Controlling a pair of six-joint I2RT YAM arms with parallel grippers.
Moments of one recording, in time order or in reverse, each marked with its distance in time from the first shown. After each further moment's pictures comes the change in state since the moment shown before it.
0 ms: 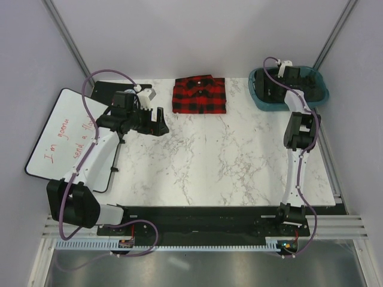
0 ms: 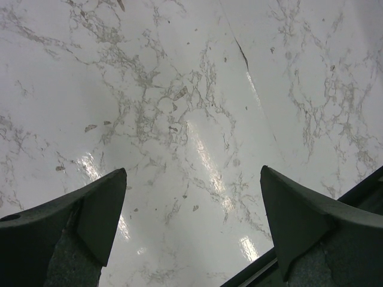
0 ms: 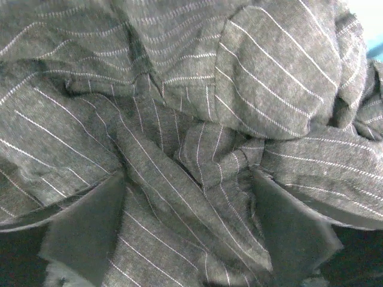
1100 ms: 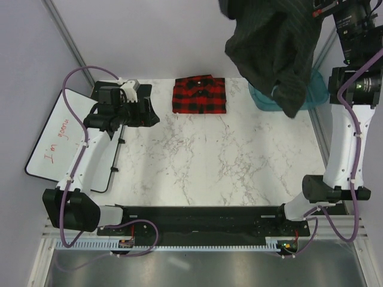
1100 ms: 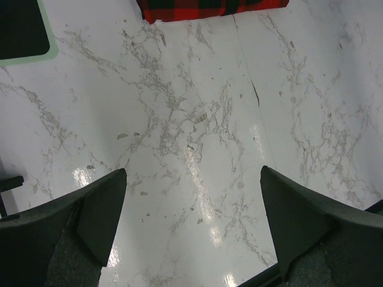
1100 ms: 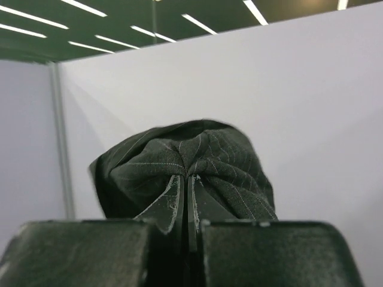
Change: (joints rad) left arm 0.088 -0.034 0.059 -0.001 -0.032 -0.077; right arm 0.079 -1.001 0.090 0.278 -0.459 0.584
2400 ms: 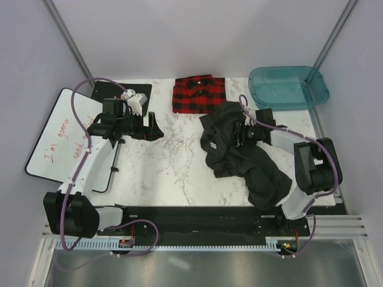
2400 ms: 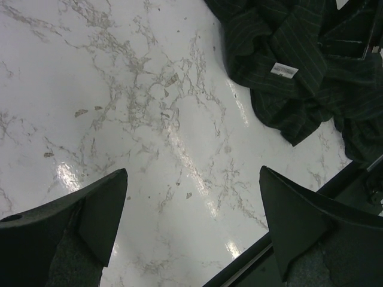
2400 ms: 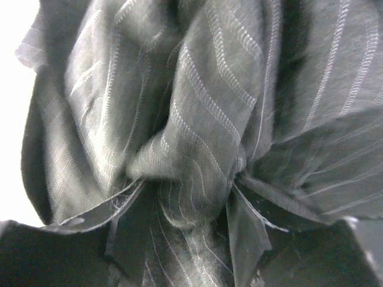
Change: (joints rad) left arm 0.014 -0.060 -0.157 0.014 0.169 0.103; right arm 0.210 0.098 -1.397 -0.290 -0.045 -0.309
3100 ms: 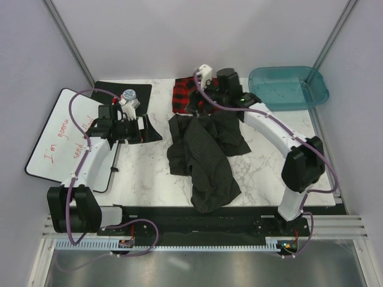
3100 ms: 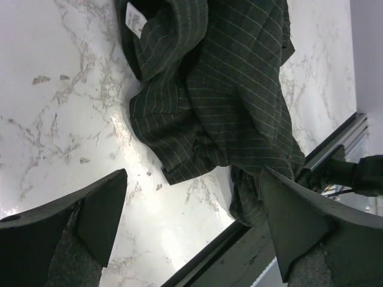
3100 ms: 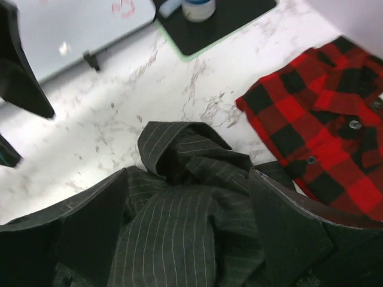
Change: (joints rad) left arm 0.086 0.032 -0.089 0.039 0.161 -0.122; right arm 0.370 0.014 0.604 0.027 0.012 -0.090
